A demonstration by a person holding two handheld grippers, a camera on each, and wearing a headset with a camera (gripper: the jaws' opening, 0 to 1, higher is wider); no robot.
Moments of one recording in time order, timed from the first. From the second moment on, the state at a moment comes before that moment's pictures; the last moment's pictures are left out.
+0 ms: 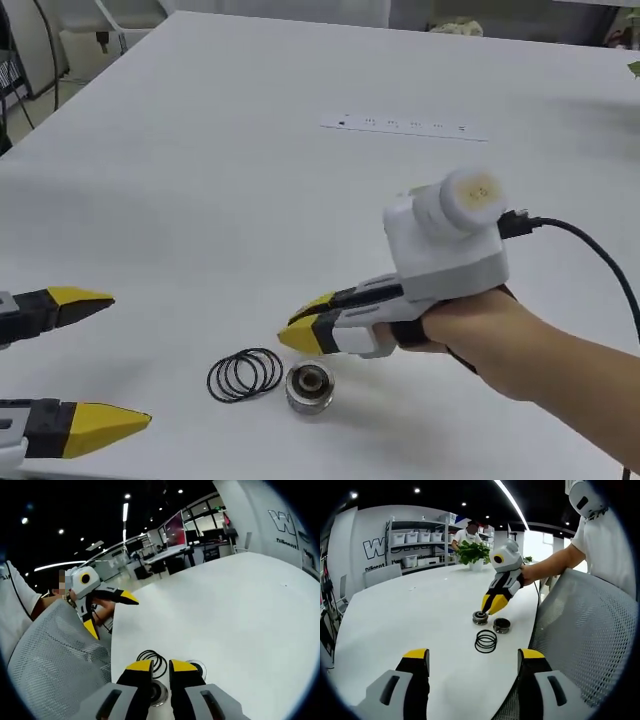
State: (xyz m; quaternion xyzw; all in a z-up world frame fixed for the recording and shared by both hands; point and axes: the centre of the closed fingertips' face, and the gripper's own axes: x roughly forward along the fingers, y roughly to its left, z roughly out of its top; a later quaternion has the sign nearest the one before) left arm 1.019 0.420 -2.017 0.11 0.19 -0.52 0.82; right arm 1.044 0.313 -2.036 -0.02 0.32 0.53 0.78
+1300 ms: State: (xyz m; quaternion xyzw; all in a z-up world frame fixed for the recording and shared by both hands) left arm 1.009 0.410 -2.006 0.08 0.19 -0.54 0.82; right arm 1.002 0.209 -1.998 -0.05 0.21 0.46 0.86
